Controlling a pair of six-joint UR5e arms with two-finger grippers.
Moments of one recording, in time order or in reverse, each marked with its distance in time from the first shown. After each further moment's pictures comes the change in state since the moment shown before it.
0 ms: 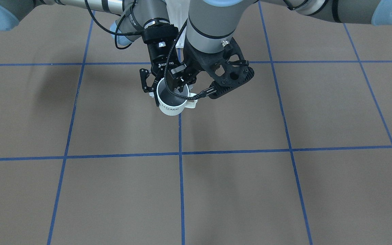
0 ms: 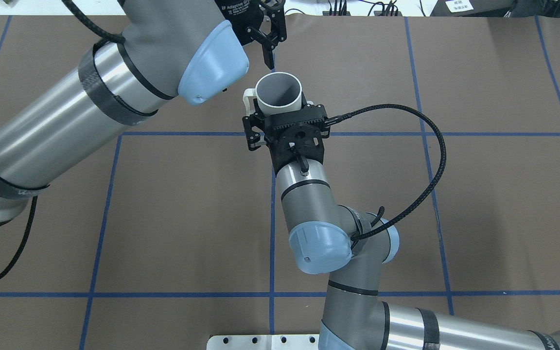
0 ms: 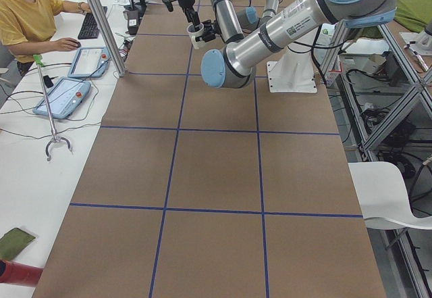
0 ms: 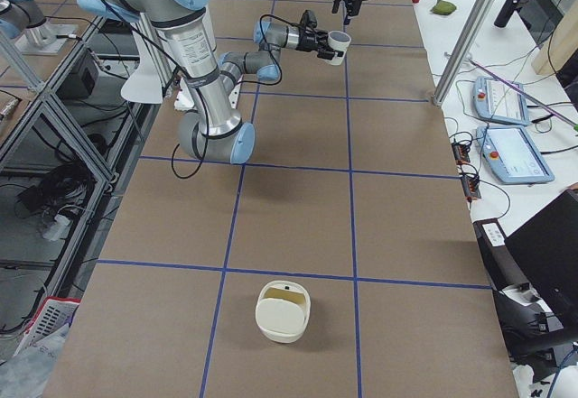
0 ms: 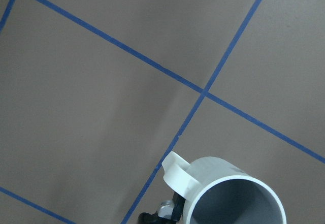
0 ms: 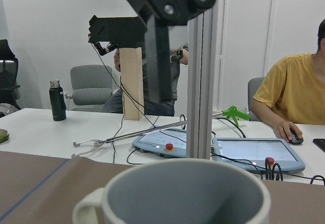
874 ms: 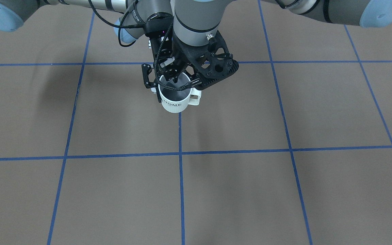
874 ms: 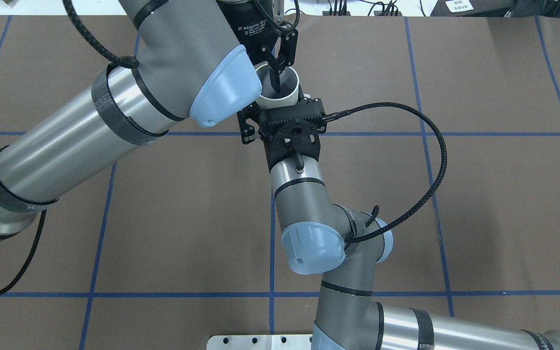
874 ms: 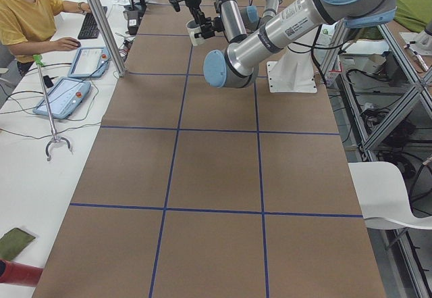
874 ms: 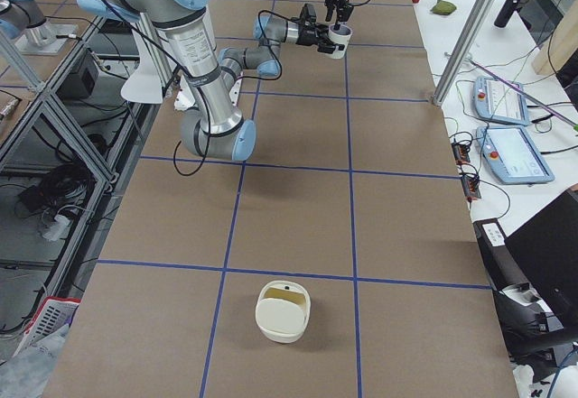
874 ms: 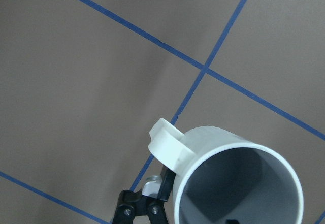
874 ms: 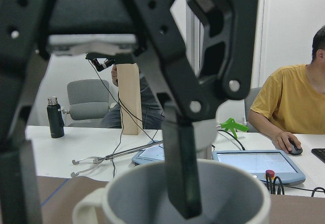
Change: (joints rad) left arm 0.034 -0.004 -0.014 -0.003 0.003 -0.024; right arm -0.004 0.021 0.002 0.002 -0.042 0.001
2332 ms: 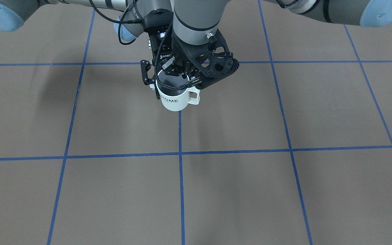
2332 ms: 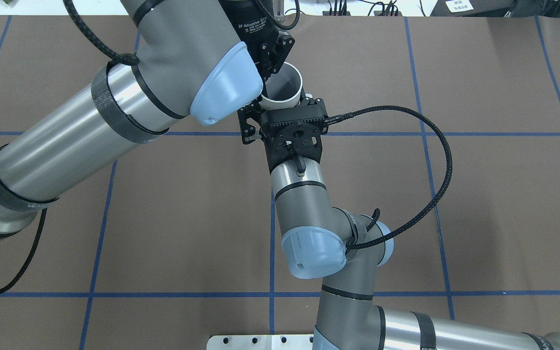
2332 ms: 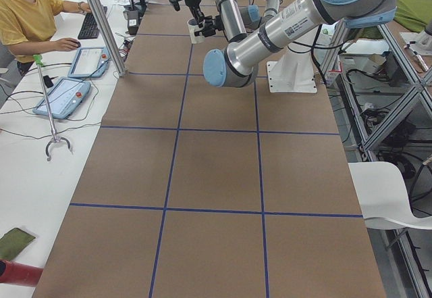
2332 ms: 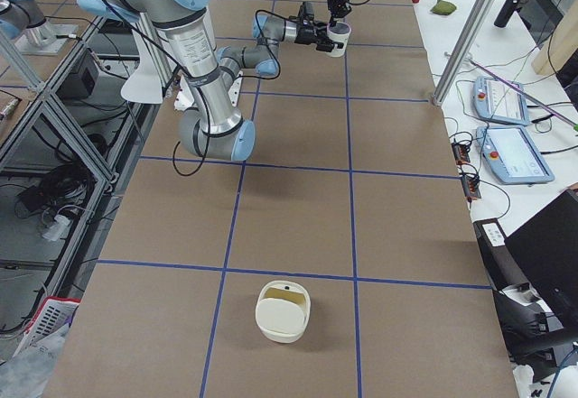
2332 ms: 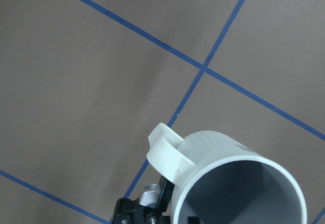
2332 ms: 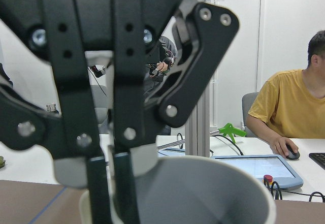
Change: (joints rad) left arm -0.003 -0.004 0.001 0.008 0.000 -0.006; right arm -0.008 -0.003 0.015 0.002 -0.024 -0.004
